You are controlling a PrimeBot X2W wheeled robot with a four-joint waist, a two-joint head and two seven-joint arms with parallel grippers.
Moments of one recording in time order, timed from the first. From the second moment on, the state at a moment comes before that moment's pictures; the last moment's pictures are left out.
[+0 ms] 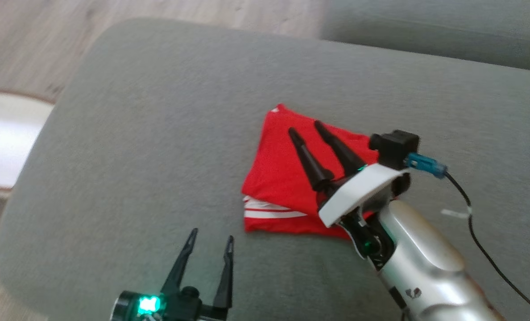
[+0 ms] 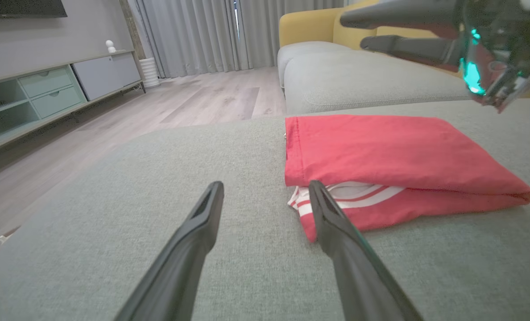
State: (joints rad) left arm 0.03 0.16 -0.59 0.15 -0.16 0.31 -0.25; right arm -0.48 -0.07 0.59 0.47 0.72 0.13 -0.07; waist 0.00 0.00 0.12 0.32
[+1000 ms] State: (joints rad) left arm 0.25 0.14 -0.41 0.06 -0.16 0.30 -0.25; right arm 0.23 -0.07 0.10 0.19 0.23 0.13 -0.25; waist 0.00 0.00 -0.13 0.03
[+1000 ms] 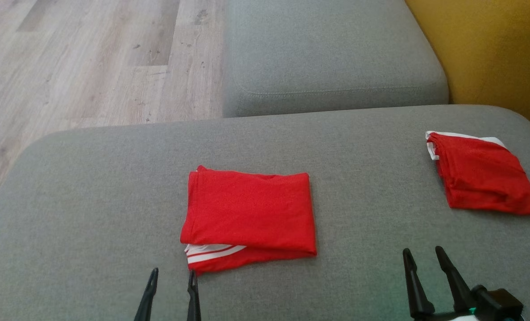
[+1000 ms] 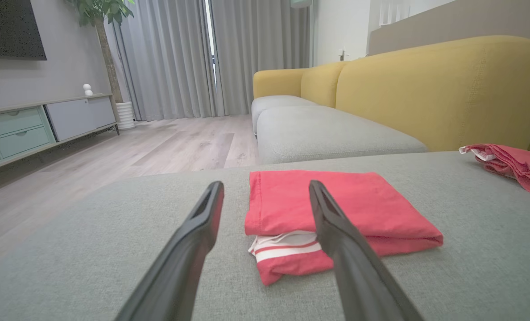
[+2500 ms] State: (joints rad) left arm 0.21 0.07 -0.33 0.09 -0.10 0.21 -0.25; right arm 0.01 -0.05 0.24 0.36 0.42 0.13 -0.24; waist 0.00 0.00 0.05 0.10
